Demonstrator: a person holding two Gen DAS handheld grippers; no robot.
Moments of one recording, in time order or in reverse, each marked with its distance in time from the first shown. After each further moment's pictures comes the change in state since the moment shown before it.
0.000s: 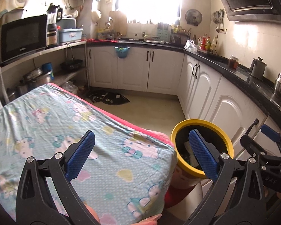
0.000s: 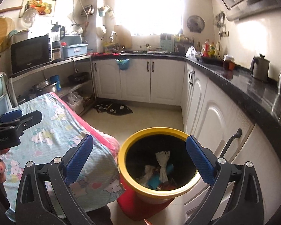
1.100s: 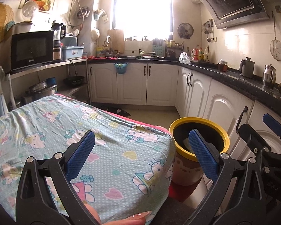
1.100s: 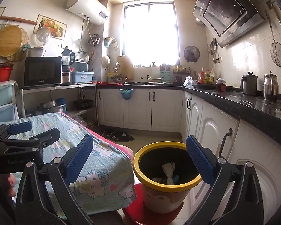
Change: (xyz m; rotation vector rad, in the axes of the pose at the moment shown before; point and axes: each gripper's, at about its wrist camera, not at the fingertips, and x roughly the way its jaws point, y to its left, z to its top) left arm -0.062 -0.003 -0.068 0.057 -0.152 -0.005; right arm -0.079 0.049 -0.067 0.005 -0.267 -0.031
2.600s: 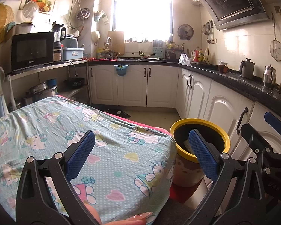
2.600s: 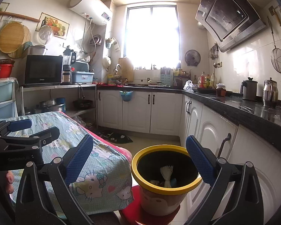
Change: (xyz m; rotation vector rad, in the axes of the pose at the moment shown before) left arm 0.001 -0.001 0.004 -0.003 -0.005 -0.002; right arm -0.001 -0.002 0.000 -0.027 -0.022 -0.004
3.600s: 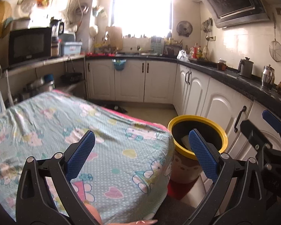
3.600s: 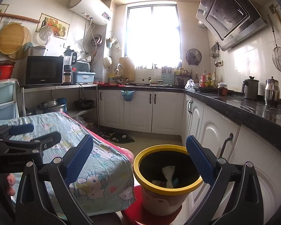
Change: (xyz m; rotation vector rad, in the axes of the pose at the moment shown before) left arm 0.008 0.008 0.002 -0.035 0.062 -0.029; right arm 0.004 0.000 0.001 0.009 0.006 0.017
